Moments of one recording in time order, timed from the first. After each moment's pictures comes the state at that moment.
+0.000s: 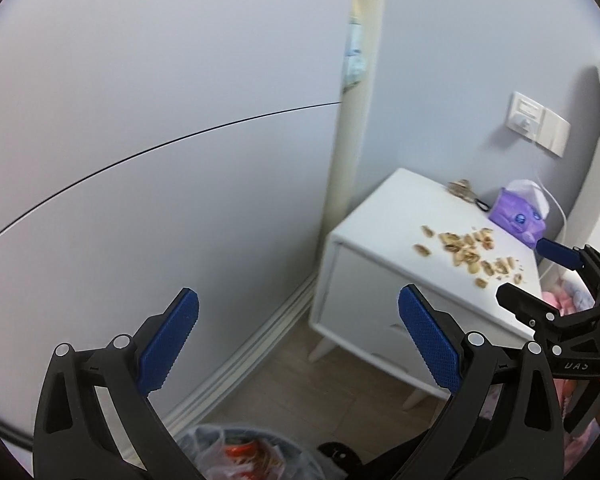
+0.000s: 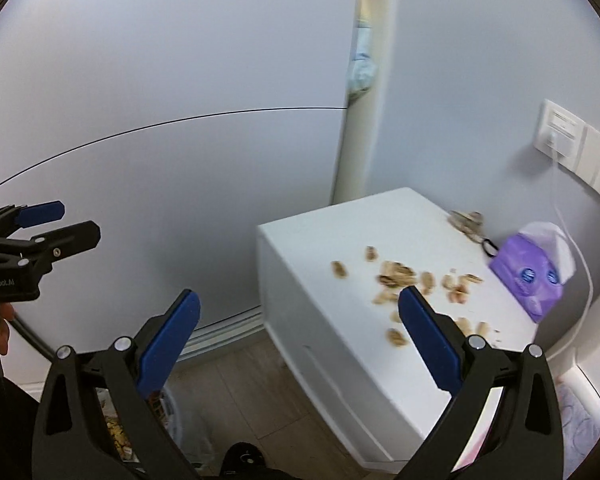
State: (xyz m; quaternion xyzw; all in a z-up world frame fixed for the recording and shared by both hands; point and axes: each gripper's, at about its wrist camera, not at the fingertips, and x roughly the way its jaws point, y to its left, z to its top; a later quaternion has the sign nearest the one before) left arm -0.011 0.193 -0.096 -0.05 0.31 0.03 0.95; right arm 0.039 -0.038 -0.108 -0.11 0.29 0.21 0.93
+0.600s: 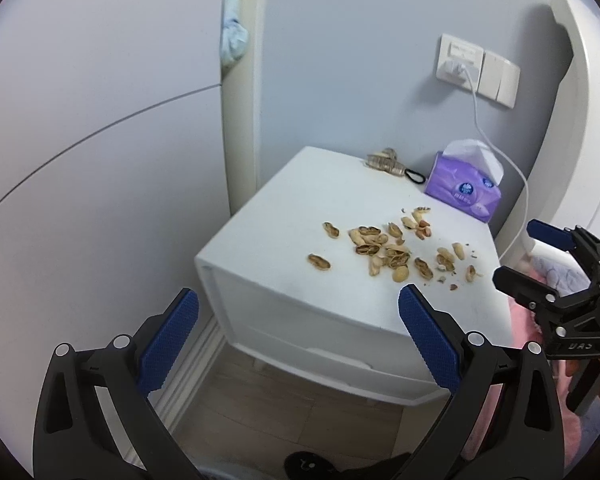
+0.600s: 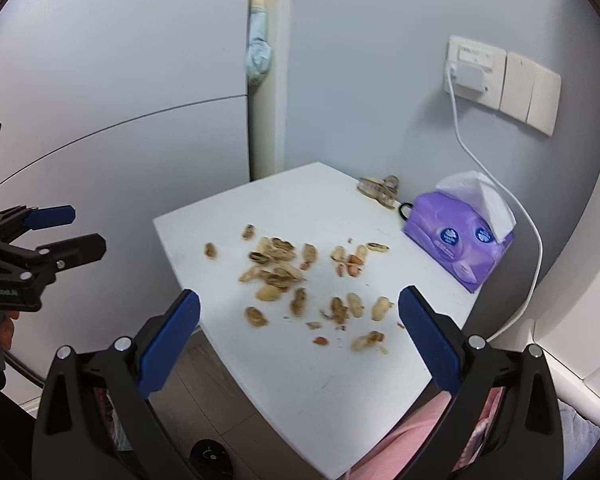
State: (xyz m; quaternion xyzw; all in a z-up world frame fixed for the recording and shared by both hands) left arm 0.079 0.084 -0.117 -0.01 0.34 -0.09 0.94; right arm 0.083 -0.148 -0.119 -0.07 0.31 0.14 0.94
